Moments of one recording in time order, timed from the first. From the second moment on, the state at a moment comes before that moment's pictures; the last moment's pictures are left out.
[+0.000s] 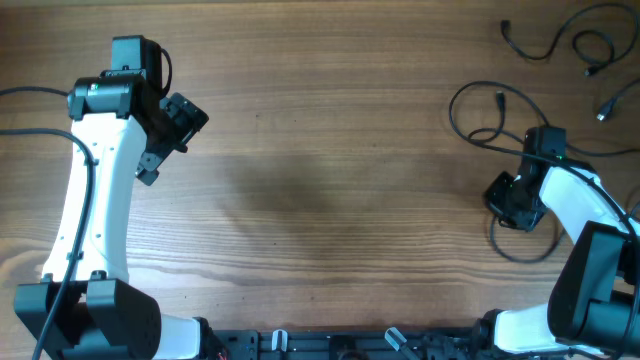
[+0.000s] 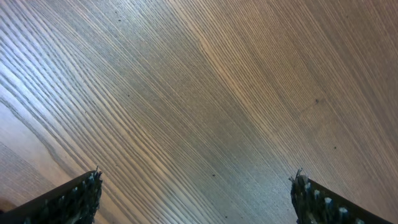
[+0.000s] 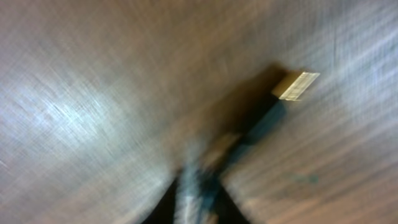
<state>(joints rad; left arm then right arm) 0.03 1.61 1.50 -1.25 -0.09 -0.85 -0.25 1.64 0.82 -0.68 0.01 0.47</state>
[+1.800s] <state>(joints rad) 0.03 1.67 1.50 -1.22 -0.09 -0.85 -0.92 2.00 1.38 -0.46 0.14 0.39</state>
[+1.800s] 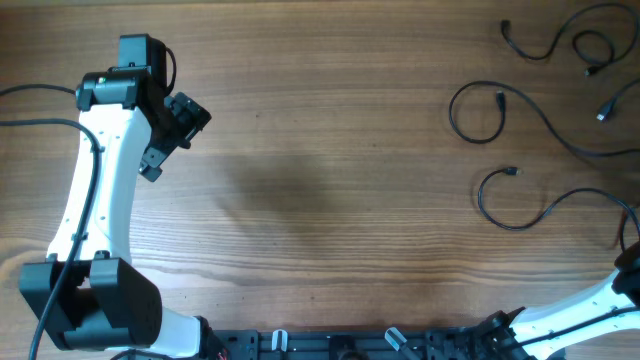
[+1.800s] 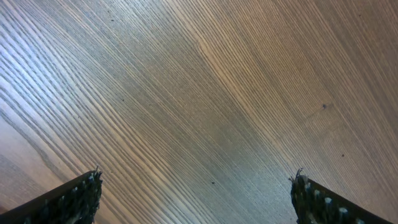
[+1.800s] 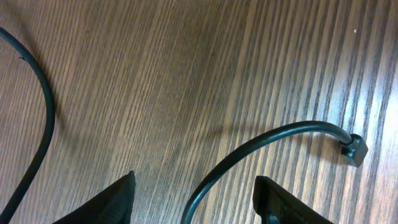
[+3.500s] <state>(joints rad) 0.03 1.67 1.50 -1.22 -0.09 -0.85 -0.19 0.94 1.47 -1.27 -0.16 0.44</state>
